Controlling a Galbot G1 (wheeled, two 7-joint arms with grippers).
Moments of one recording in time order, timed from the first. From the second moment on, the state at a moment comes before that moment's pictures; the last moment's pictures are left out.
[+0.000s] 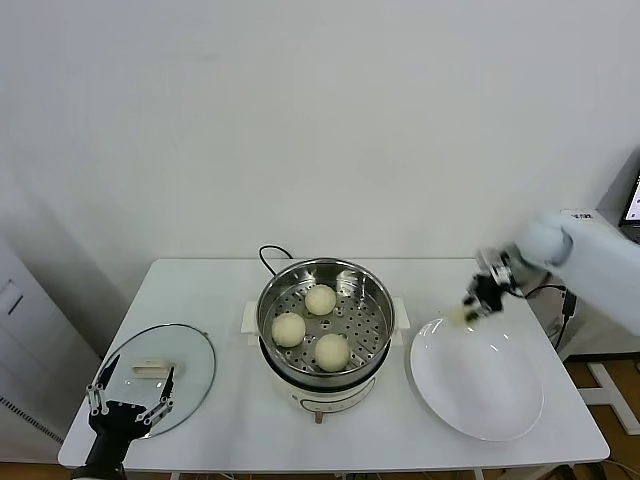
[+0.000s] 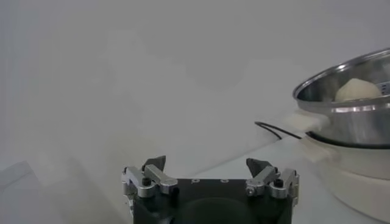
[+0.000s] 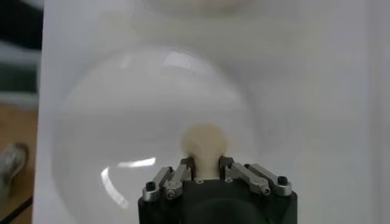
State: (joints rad) left arm 1.75 -1.60 -0.86 -2.22 0.24 -0.07 0.26; right arm 0.49 0.67 -1.19 1.25 0.32 -0.18 -1.14
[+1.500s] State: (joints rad) left arm 1.75 -1.61 -0.86 -2.22 0.23 -0.08 0.26; right arm 0.59 0.92 -1.39 1.42 0.53 -0.41 -0.93
